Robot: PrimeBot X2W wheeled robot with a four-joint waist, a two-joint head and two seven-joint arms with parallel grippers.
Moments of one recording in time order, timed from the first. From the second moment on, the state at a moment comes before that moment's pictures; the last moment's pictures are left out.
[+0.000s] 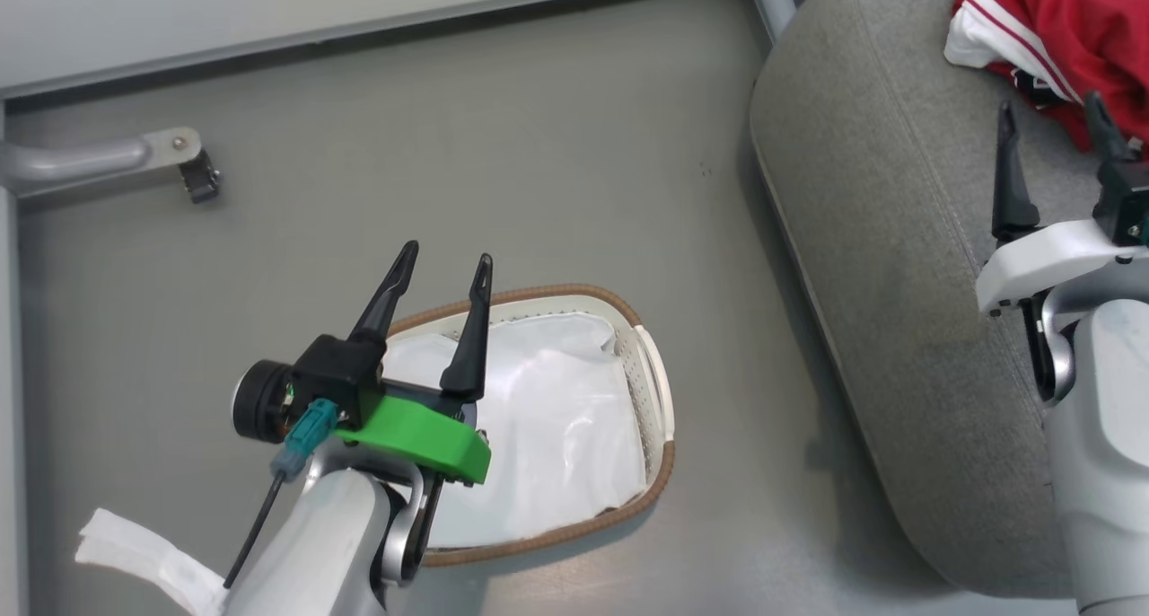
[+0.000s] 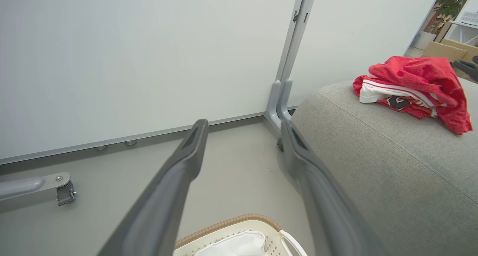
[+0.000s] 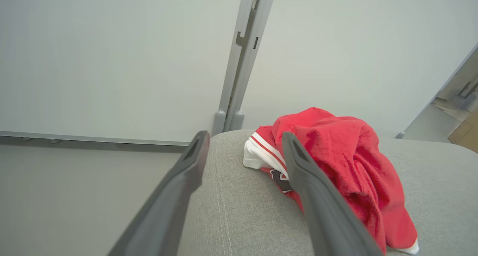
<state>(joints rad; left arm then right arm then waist) -0.37 0.18 -0.52 0.24 -0.43 0.05 -0.26 -0.60 -0.16 -0.18 0.49 -0.09 0.13 -0.26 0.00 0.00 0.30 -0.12</state>
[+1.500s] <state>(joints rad) 0.05 0.05 -0.08 0.29 -0.31 -0.05 -0.26 -0.09 -0.05 0.06 0.35 0.19 0.13 -0.26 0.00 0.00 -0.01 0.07</state>
